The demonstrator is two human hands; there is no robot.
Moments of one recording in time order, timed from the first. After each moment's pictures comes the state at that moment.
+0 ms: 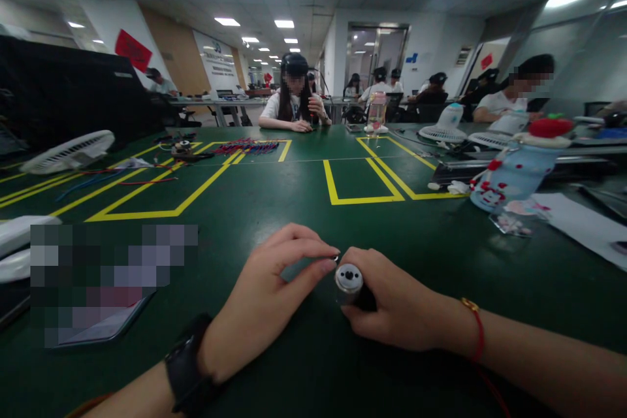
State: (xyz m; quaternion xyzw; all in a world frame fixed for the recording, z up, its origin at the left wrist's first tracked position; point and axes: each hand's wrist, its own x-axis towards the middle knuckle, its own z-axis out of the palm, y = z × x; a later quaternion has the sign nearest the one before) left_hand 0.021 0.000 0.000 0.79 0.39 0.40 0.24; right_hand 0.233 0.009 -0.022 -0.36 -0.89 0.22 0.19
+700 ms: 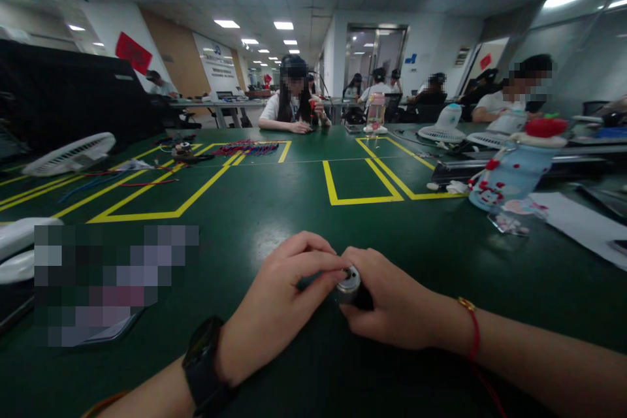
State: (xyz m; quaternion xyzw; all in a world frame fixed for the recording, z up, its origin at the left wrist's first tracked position) left_hand 0.031 -0.002 -0.004 0.82 0.36 0.37 0.24; right_hand 0.230 0.010 -0.023 -0.36 -0.90 0.19 0.18
